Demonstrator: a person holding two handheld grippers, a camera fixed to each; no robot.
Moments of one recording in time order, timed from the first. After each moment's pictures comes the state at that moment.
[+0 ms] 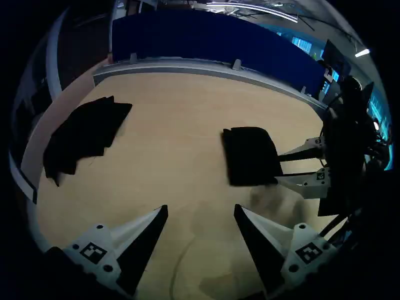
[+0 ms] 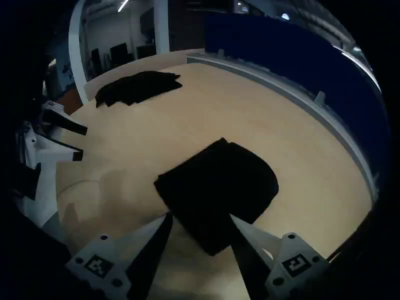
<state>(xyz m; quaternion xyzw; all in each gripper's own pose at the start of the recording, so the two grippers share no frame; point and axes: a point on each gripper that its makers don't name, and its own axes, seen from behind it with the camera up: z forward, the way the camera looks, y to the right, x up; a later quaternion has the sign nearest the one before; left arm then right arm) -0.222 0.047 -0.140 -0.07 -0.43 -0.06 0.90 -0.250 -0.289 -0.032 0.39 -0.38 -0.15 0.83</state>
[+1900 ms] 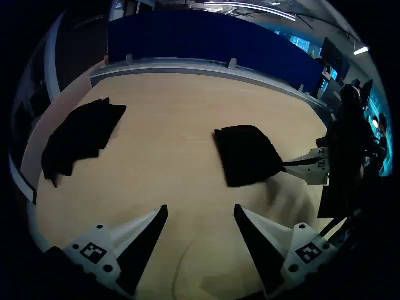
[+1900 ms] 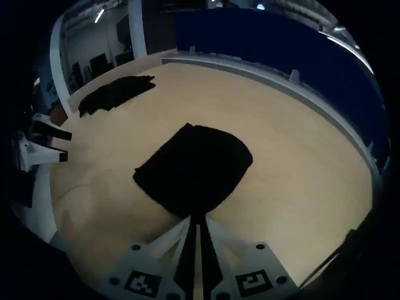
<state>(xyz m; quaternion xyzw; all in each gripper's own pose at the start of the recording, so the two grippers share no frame) -0.216 0.066 -0.139 -0.08 -0.43 -0.05 0.90 -0.259 -0.242 -0.023 0.34 -0.39 -0.11 0.85</state>
